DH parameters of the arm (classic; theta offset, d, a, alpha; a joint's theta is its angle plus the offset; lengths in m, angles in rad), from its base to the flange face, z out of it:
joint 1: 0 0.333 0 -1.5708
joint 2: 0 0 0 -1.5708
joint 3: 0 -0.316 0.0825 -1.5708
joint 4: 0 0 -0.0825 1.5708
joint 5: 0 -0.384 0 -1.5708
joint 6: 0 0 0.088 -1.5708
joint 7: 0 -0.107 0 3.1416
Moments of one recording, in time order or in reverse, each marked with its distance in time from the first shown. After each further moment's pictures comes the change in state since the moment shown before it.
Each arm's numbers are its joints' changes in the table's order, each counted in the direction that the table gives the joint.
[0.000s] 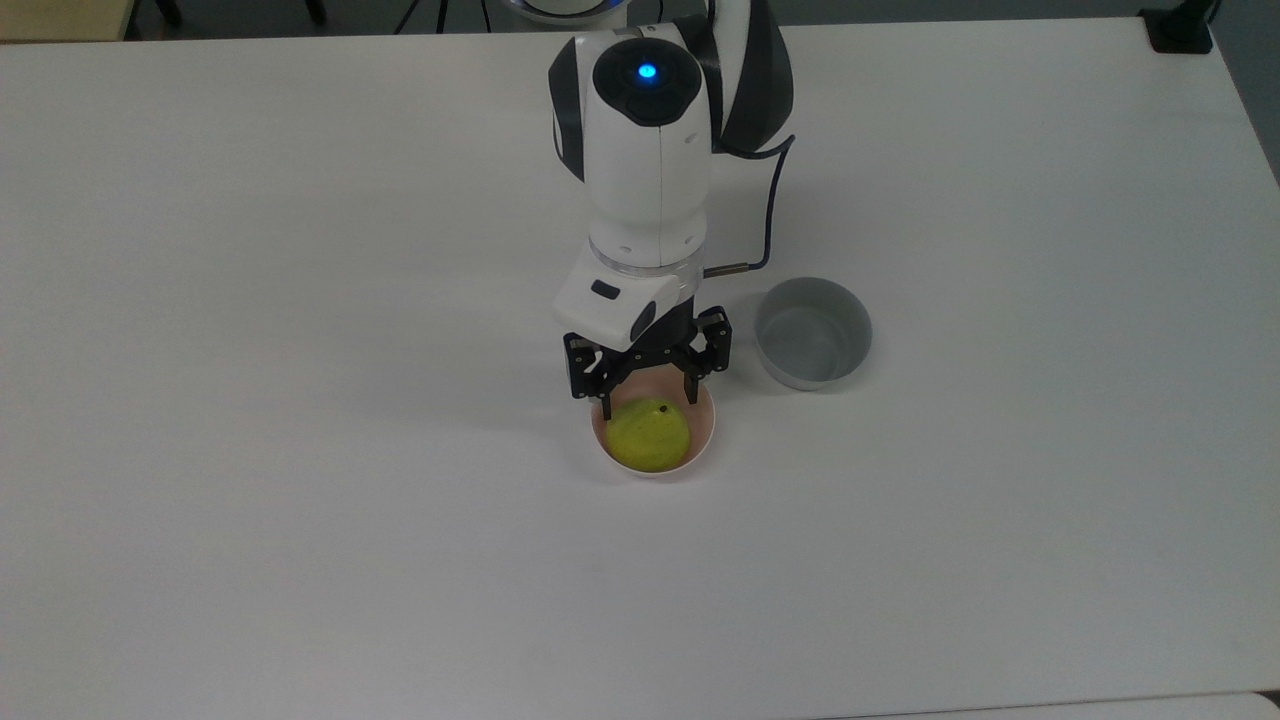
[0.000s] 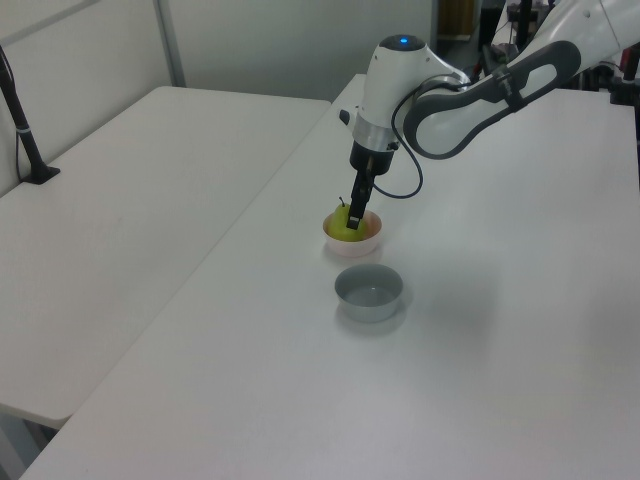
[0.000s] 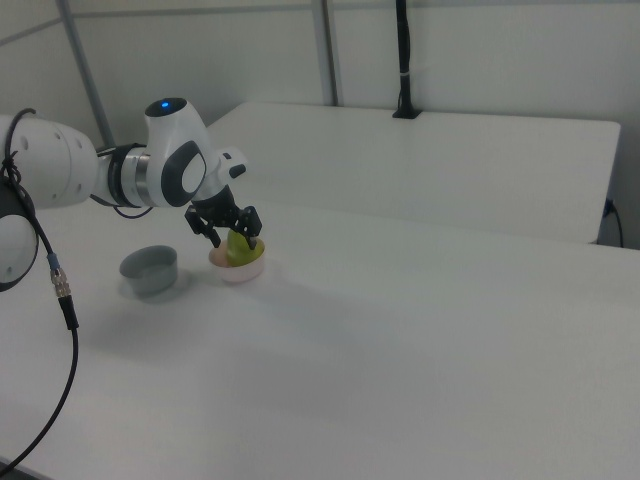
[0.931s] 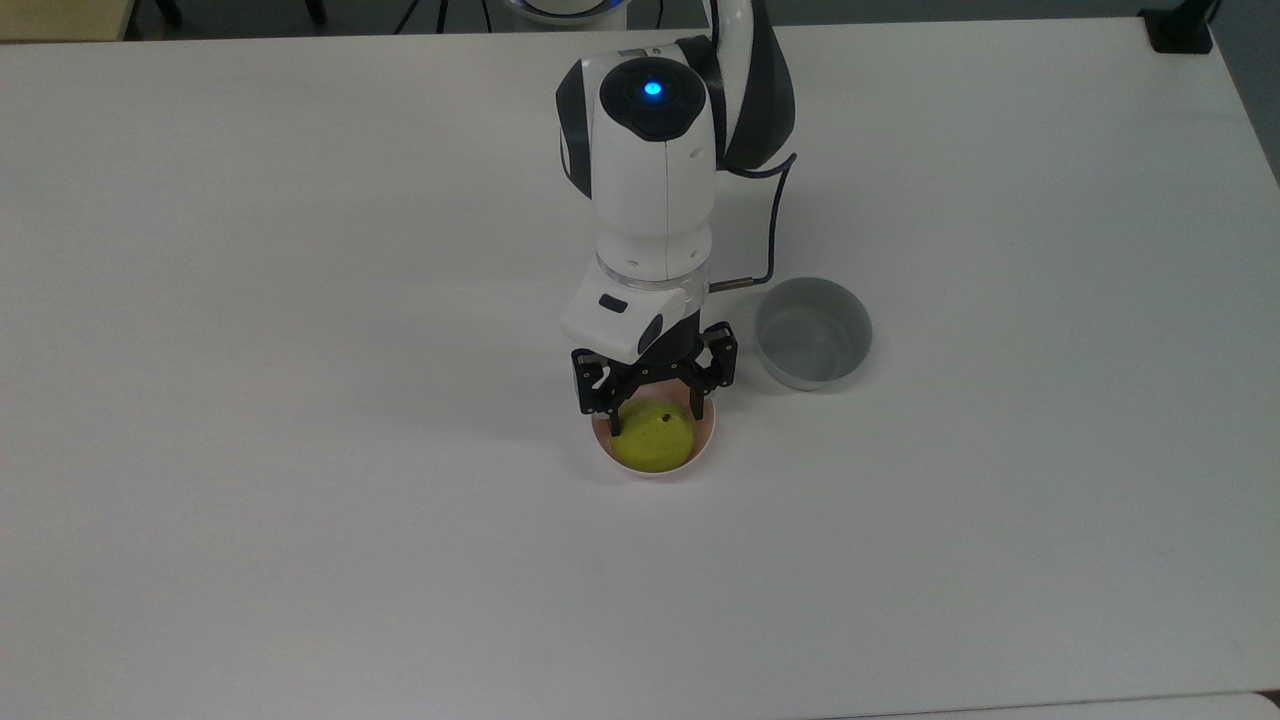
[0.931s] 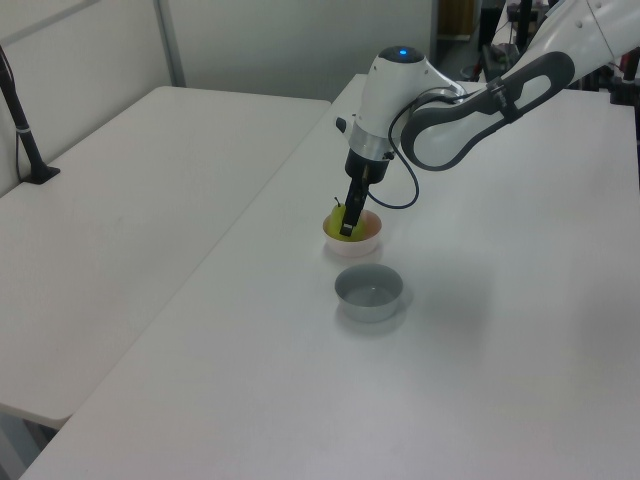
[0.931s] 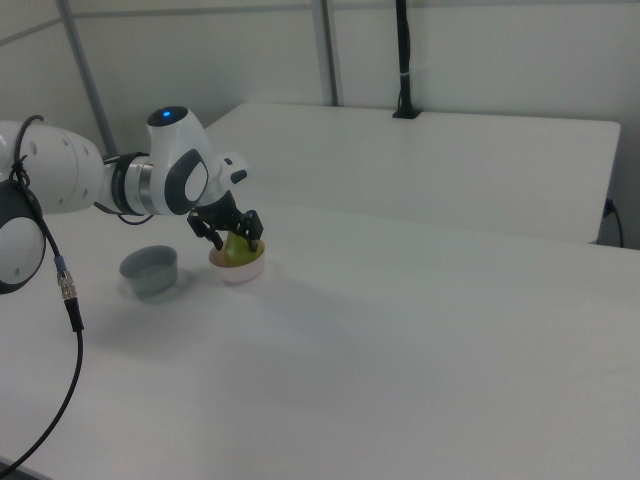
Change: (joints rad) arm 0.004 0.031 0.000 0.004 0.001 0.056 0.000
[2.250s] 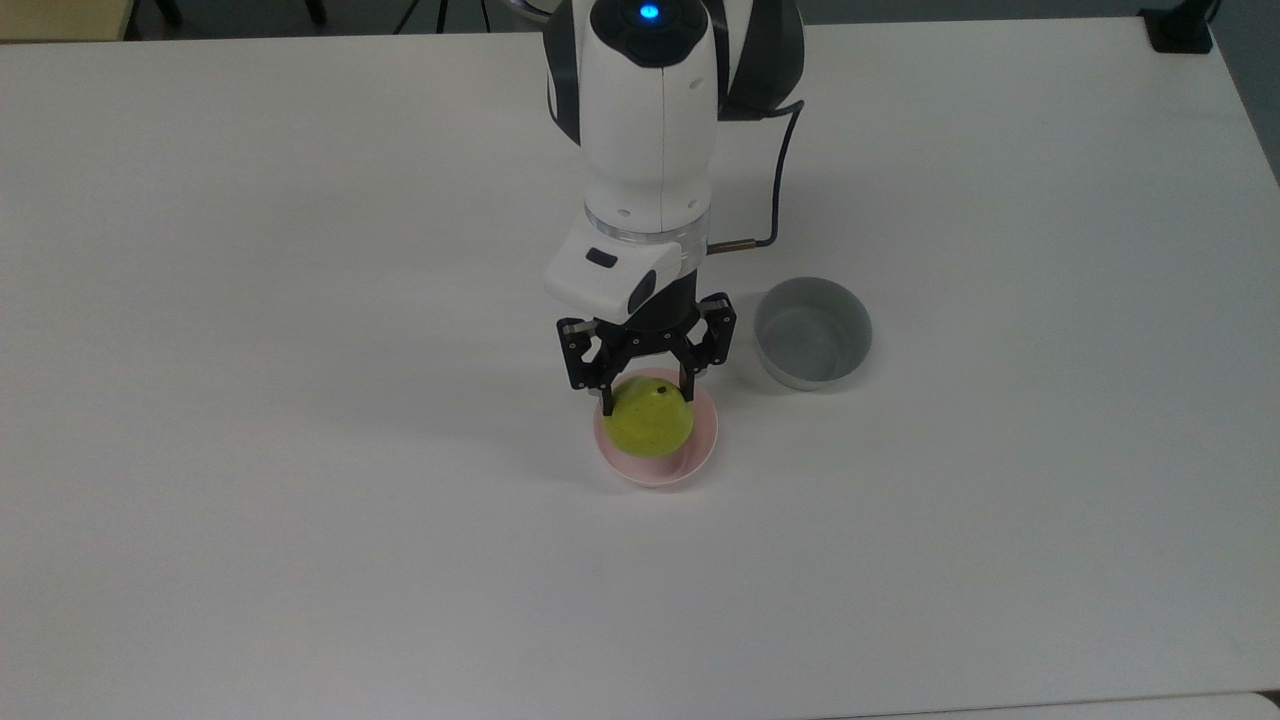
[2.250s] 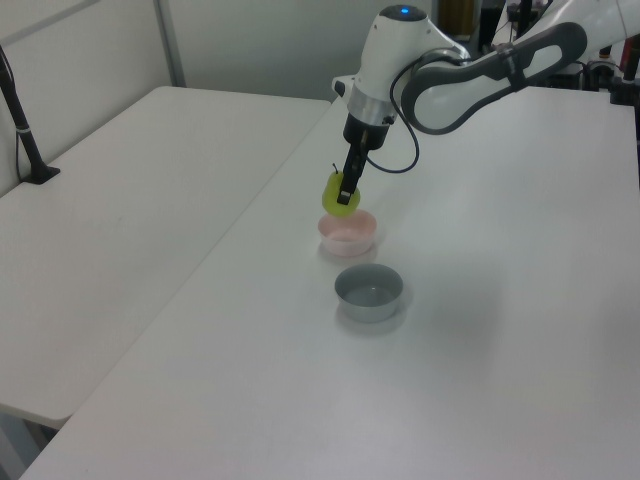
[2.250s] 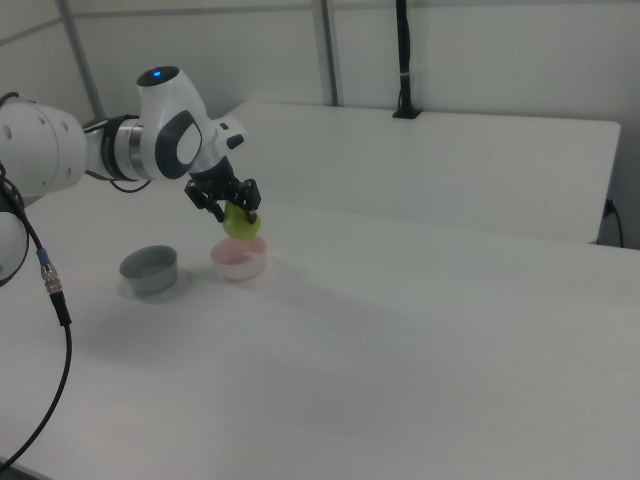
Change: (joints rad) arm -0.008 -0.069 0.003 0.065 0.008 -0.117 -0.001
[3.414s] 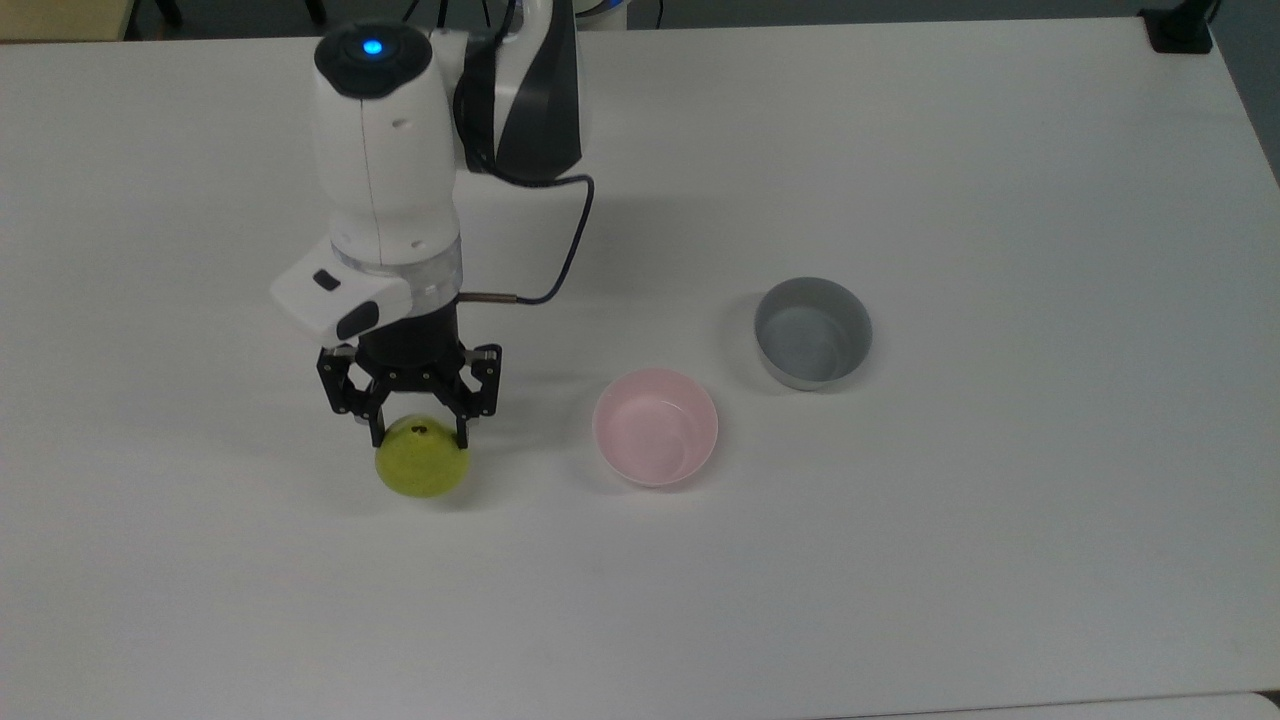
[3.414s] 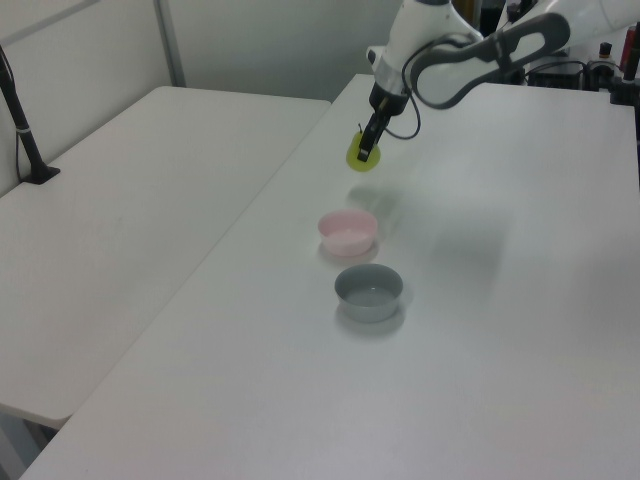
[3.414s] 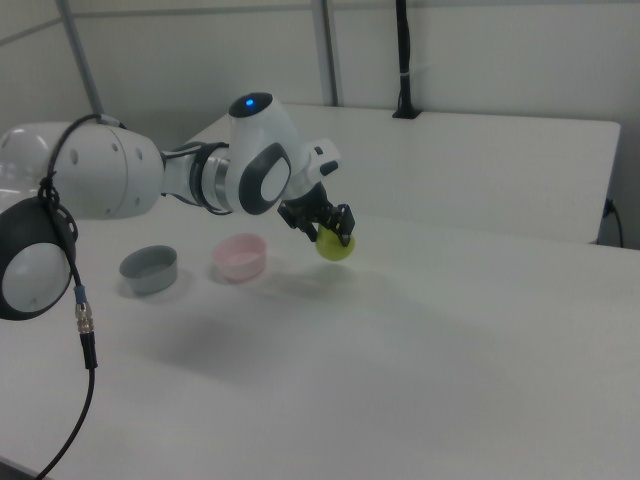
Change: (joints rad) arm -0.233 0.071 0.020 0.013 0.006 0.134 0.051
